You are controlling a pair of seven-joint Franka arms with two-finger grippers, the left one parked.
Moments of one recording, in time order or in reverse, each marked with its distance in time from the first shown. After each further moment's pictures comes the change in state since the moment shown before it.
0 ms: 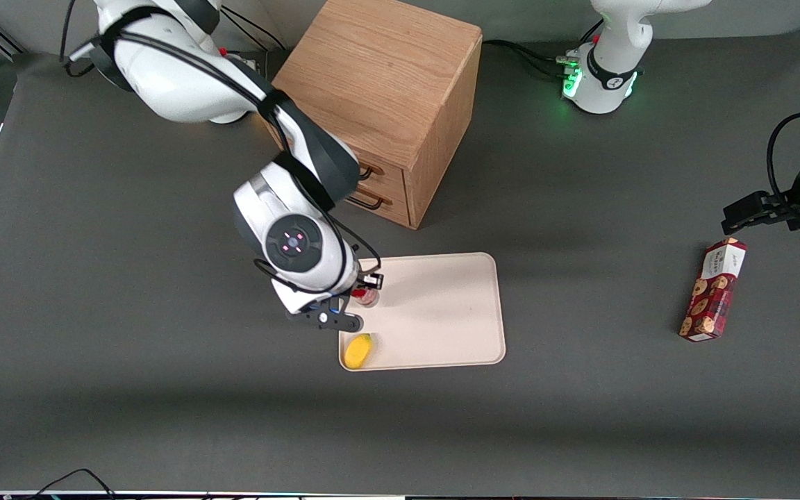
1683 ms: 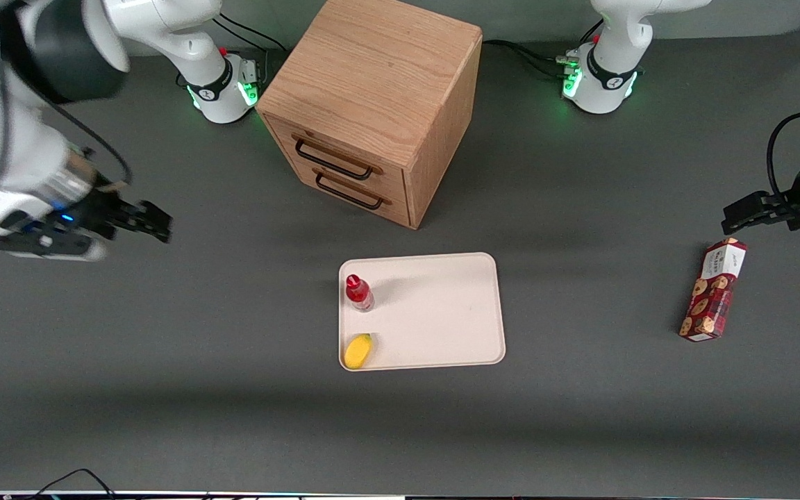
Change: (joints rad) arm -0.127 -0.898 -0.464 -0.757 0.139 0.046 -0.640
